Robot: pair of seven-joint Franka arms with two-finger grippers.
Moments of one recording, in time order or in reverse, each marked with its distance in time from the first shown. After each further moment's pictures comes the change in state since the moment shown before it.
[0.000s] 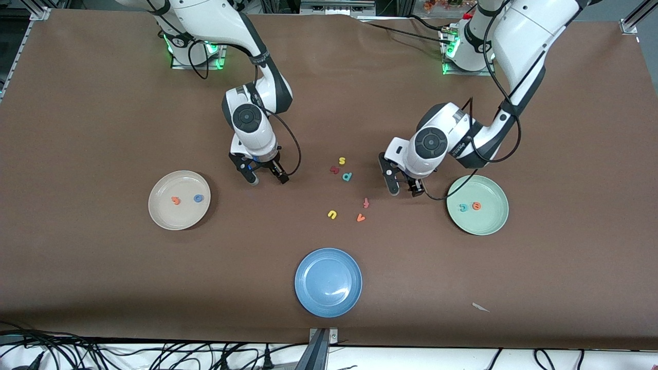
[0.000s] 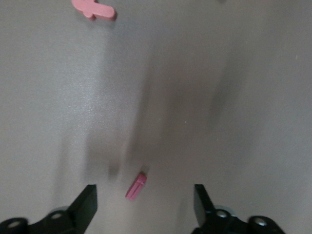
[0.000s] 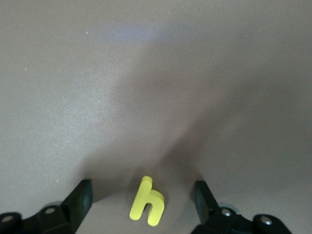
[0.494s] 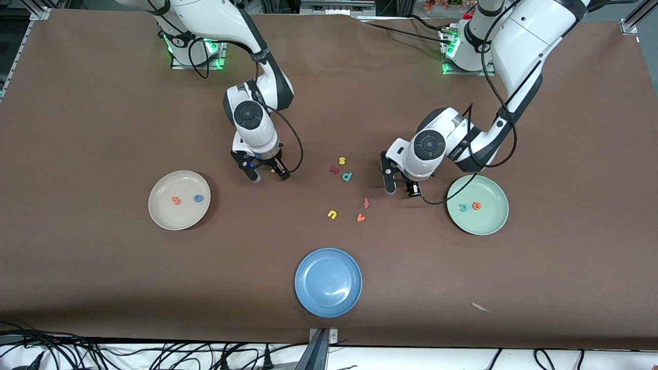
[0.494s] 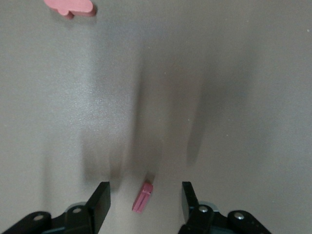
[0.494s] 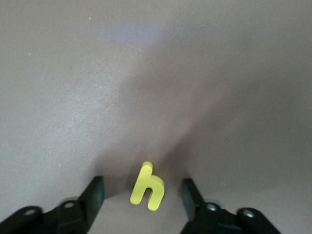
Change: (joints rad) left arm 0.004 0.033 0.000 -0.009 0.063 0.050 0.049; right arm 0.000 -0.016 0.015 -0.011 0.000 0.004 0.000
